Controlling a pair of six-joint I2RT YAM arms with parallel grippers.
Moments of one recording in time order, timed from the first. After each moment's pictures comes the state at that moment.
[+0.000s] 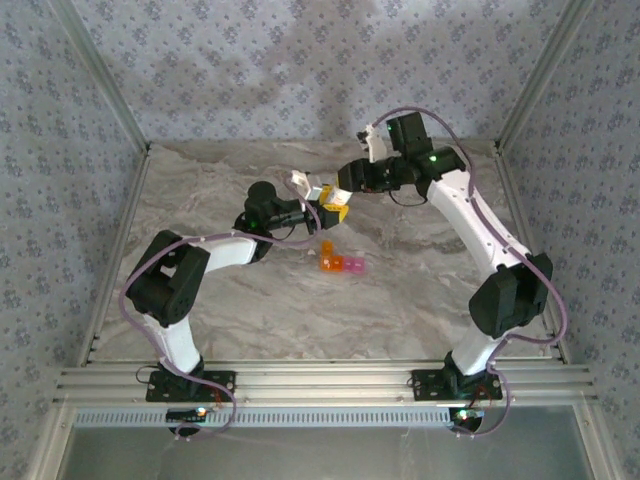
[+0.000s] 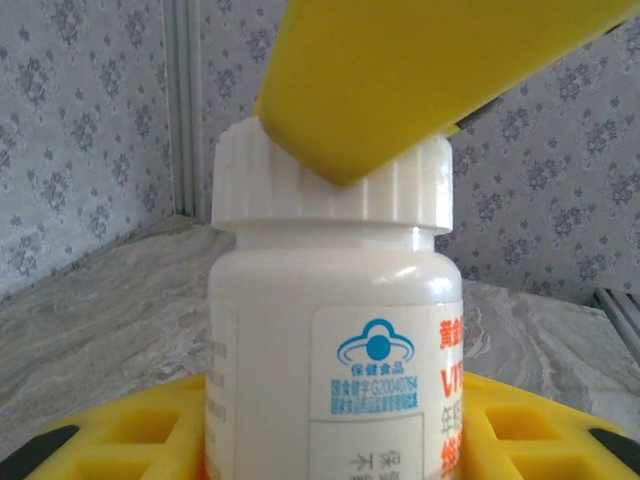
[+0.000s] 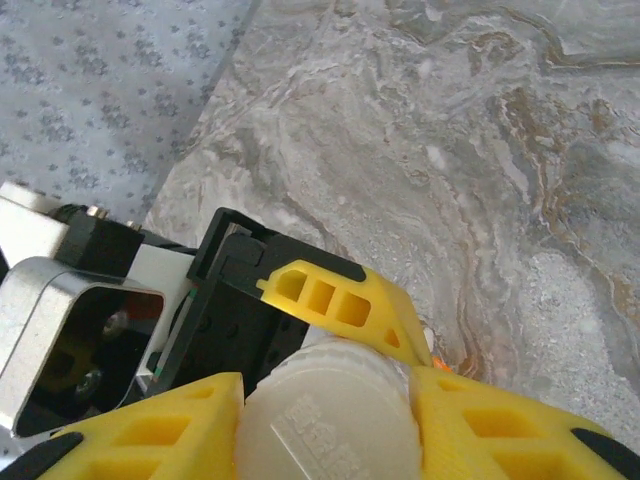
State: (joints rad) left arm -0.56 1.80 0.98 0.89 0.77 -0.15; right arm 0.40 1.67 1.70 -0.80 -0.54 0.30
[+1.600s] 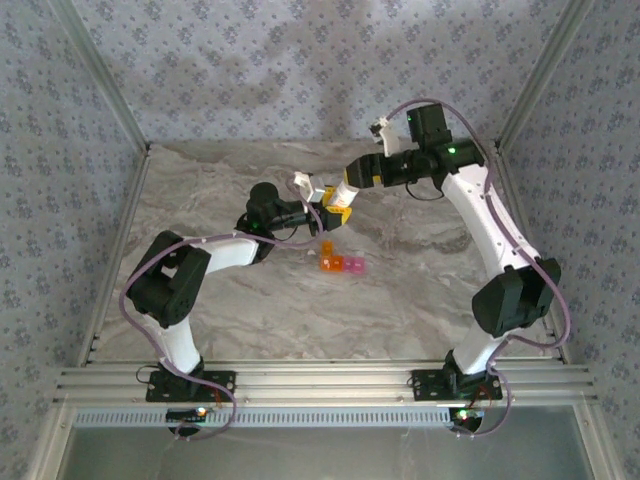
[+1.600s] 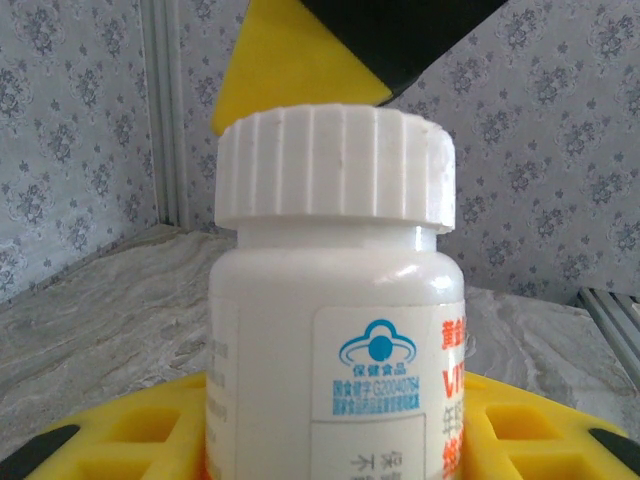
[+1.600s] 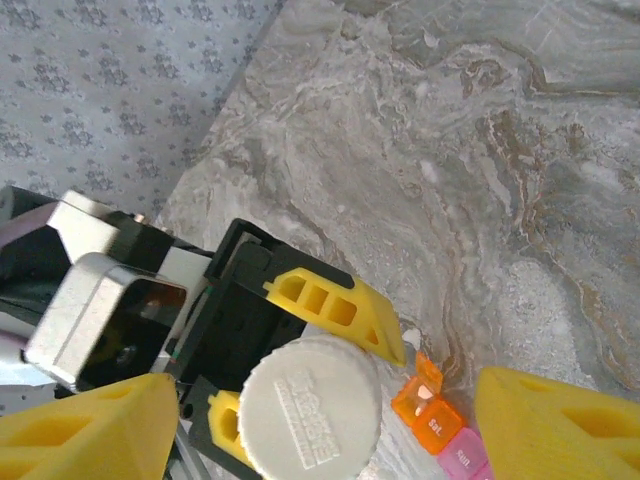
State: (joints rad) left arm -0.58 1.80 0.98 0.91 0.78 -0.15; right arm 0.31 1.68 1.78 -0.92 -0.69 0.09
